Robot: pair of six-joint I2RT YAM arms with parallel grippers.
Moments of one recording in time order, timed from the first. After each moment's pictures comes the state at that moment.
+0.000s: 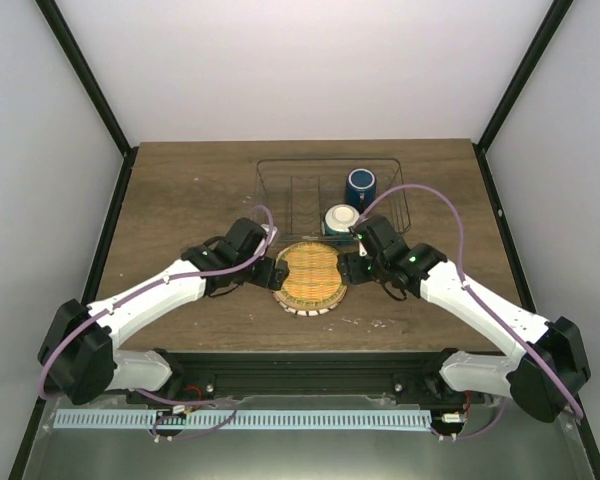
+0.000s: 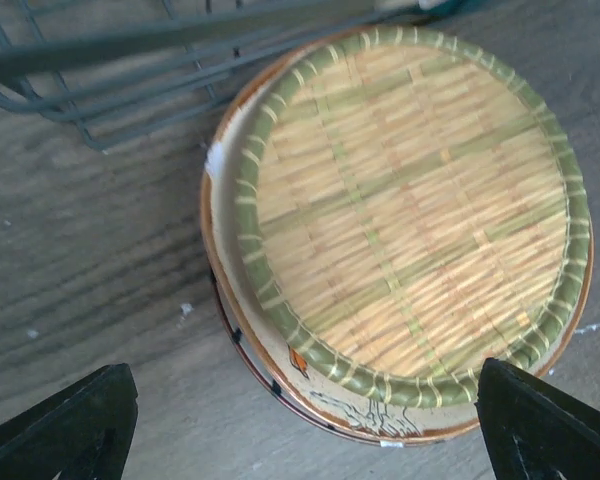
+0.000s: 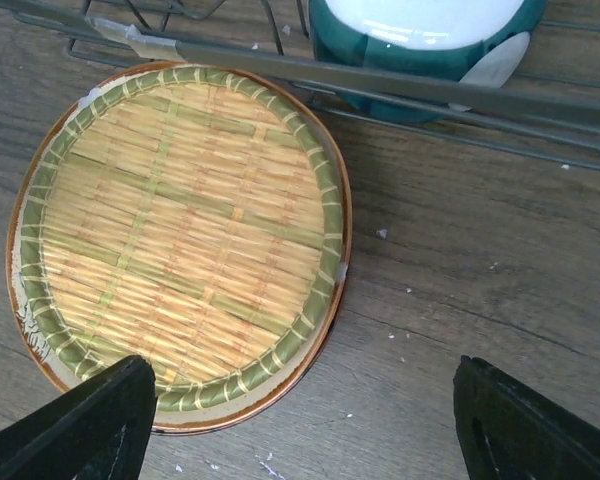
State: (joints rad) left arm -0.71 1.31 0.90 -0.53 0.03 -0.33; right arm 0.68 1.18 0.91 -0.67 0.07 0.37
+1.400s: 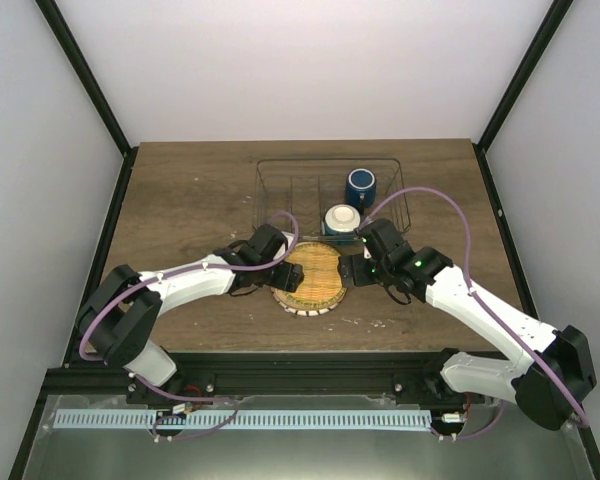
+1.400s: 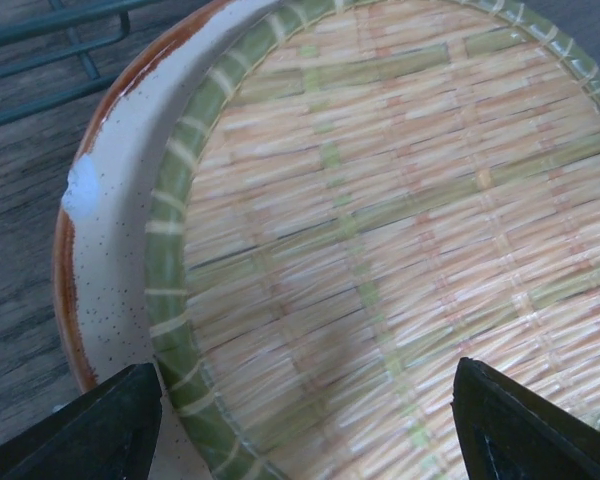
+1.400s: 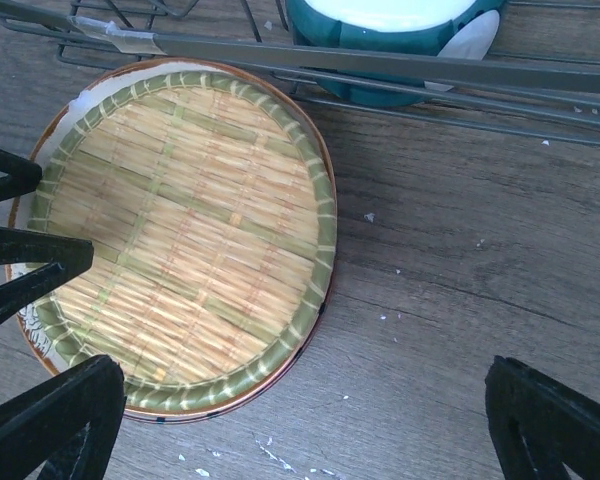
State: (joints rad) left arm -0.75 1.56 0.86 -0.27 0.10 -0.39; right arm 0.68 1.14 0.88 -0.69 0.08 0.43
